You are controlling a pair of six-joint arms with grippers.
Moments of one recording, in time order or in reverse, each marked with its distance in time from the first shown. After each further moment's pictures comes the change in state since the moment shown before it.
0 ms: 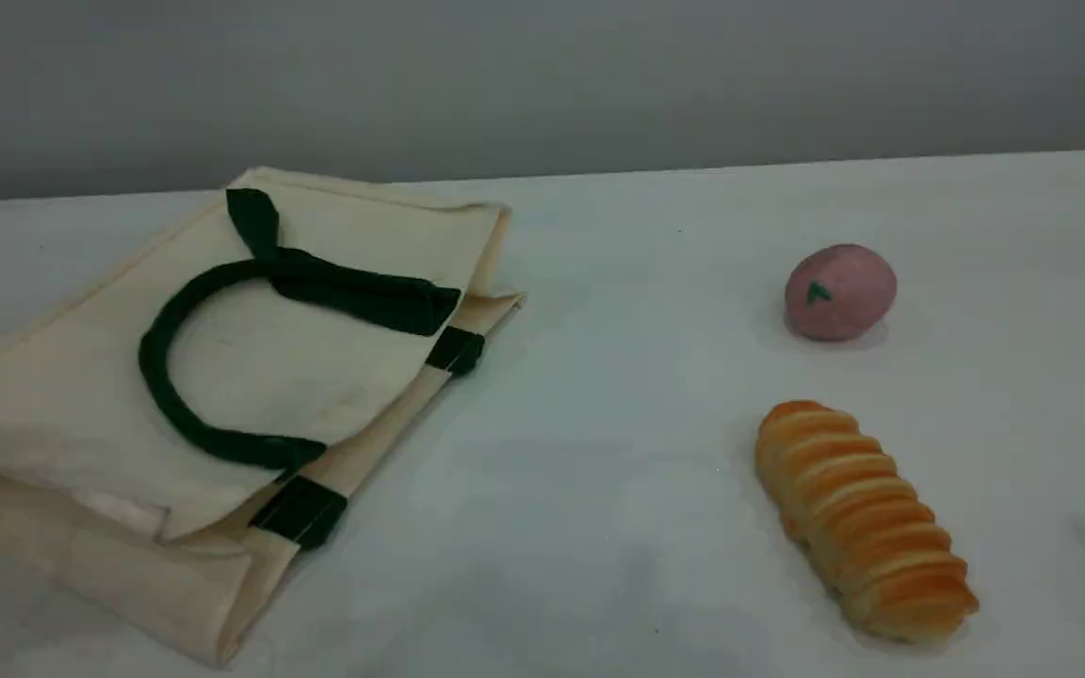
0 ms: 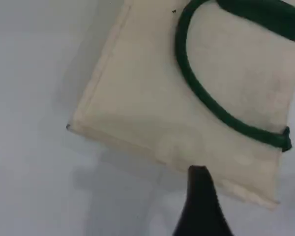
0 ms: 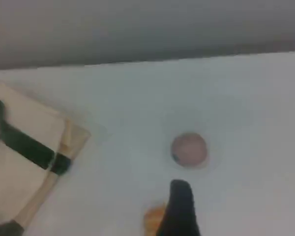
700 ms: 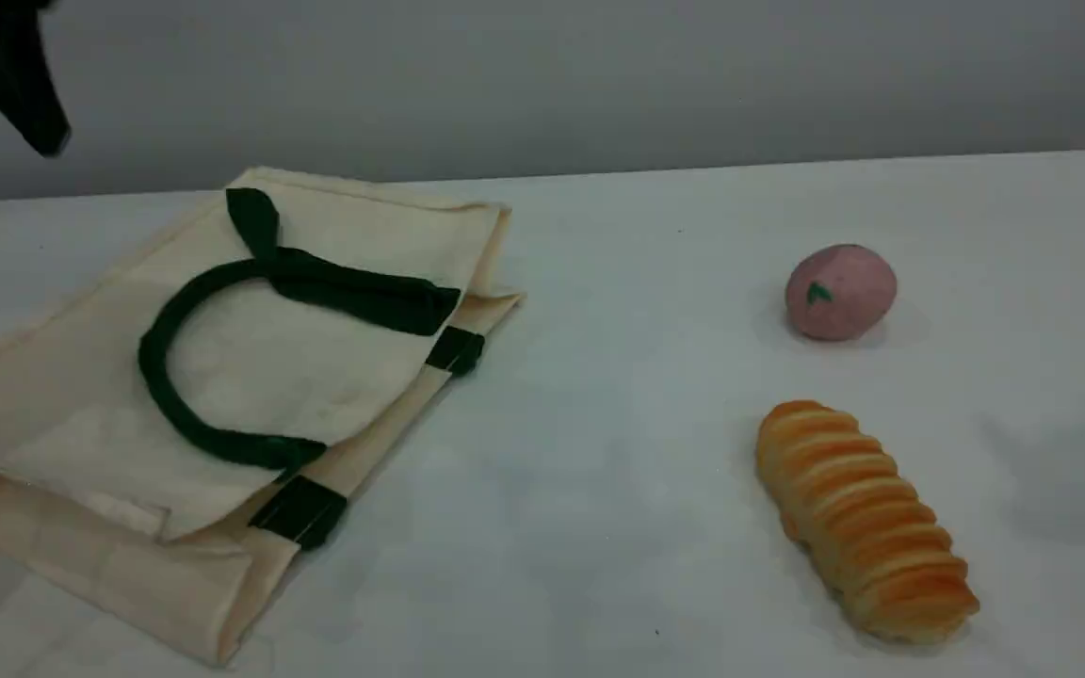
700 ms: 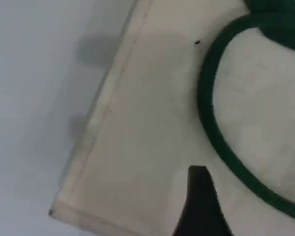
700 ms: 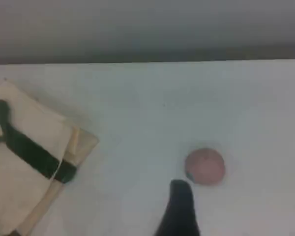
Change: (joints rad) left arm 0.000 0.527 -0.297 0.002 -0.036 0.003; right arm 0.000 0.237 -0.100 0.089 -0.068 -0.109
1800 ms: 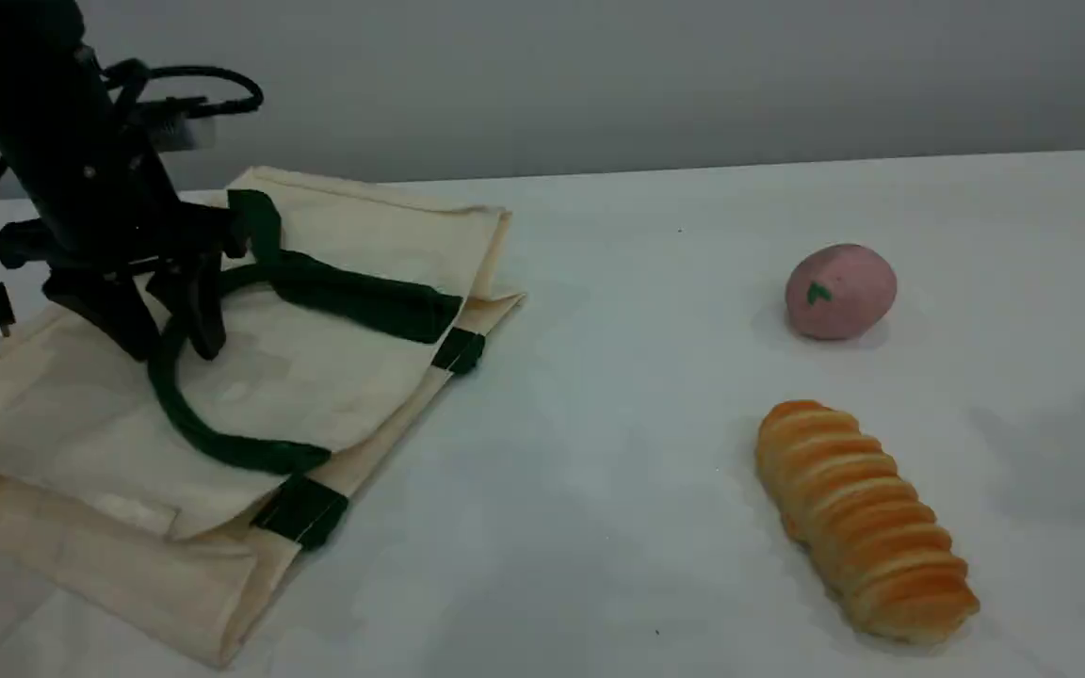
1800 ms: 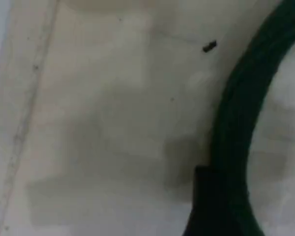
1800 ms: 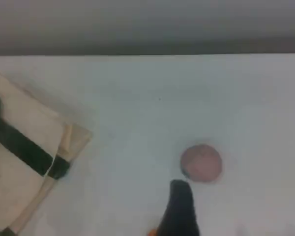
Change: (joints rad) left arm -0.071 0.396 -0.093 -0.004 -0.107 -0.001; right arm 0.000 0.040 0.001 0.001 -0.007 -0.019
